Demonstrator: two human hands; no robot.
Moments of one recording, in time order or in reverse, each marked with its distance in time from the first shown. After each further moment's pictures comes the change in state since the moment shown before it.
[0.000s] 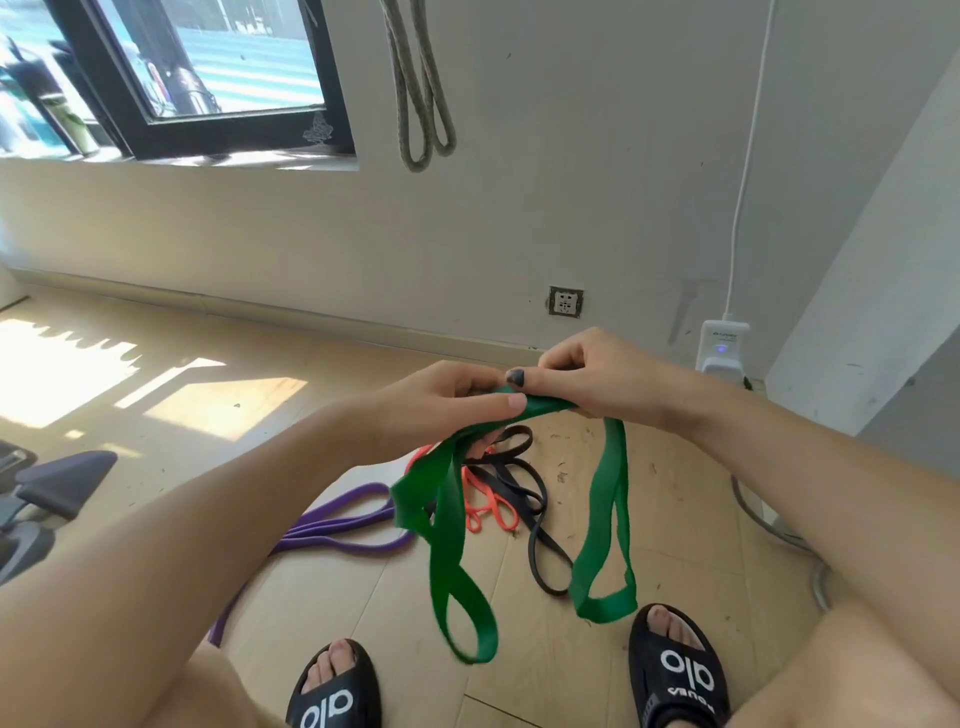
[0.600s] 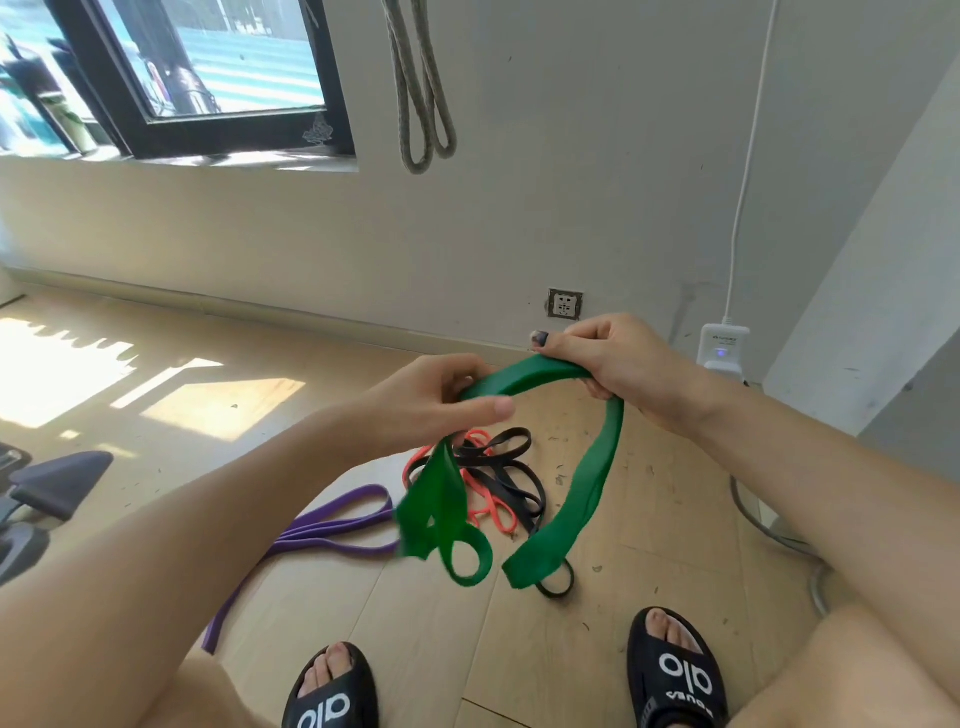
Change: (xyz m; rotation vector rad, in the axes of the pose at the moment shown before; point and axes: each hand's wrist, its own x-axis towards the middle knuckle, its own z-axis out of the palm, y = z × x) left_hand -0.002 -0.009 -0.008 0.112 0.156 0.056; right_hand 0.006 0.010 -0.007 0.210 0.213 -0.037
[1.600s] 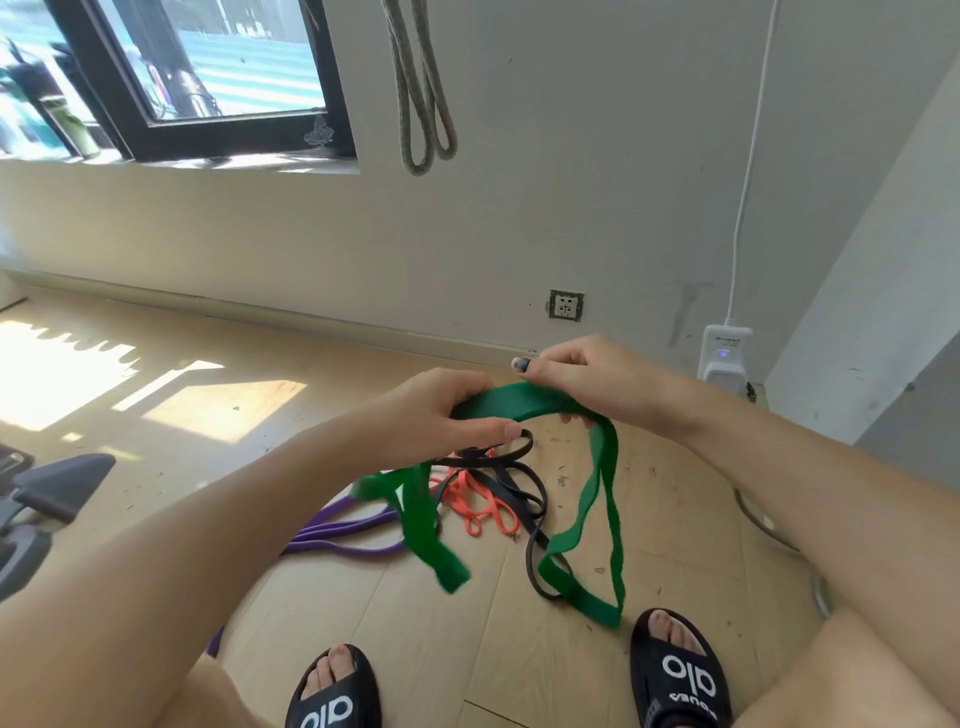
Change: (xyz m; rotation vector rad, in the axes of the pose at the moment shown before) left_hand 0.001 -0.002 0.005 0.225 -0.011 0.008; right_hand -0.001 -0.003 0.013 -0.206 -0.144 0.064
